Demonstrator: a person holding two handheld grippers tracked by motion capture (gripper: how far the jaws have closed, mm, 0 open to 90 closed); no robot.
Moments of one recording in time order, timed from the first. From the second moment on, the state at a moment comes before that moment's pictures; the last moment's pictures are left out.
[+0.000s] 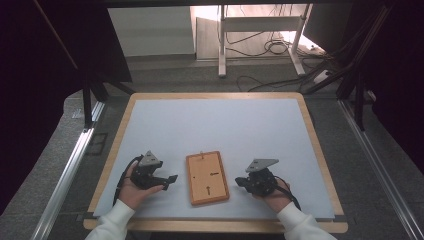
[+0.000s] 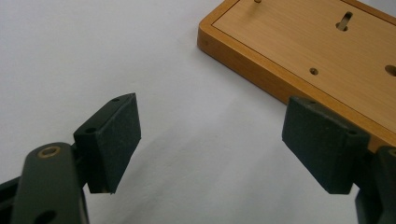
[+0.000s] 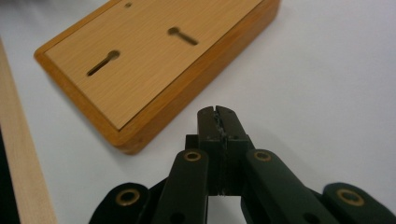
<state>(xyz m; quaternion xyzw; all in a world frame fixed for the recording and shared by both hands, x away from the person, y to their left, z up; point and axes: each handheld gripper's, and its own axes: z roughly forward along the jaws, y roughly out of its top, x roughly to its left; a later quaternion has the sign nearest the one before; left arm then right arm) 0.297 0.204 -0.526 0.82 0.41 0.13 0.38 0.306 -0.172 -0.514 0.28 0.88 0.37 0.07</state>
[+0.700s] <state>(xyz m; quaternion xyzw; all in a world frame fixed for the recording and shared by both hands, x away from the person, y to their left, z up) 0.296 0.203 -0.526 0.82 0.41 0.14 0.38 0.287 -0.159 -0.526 0.25 0.90 0.36 0.03</state>
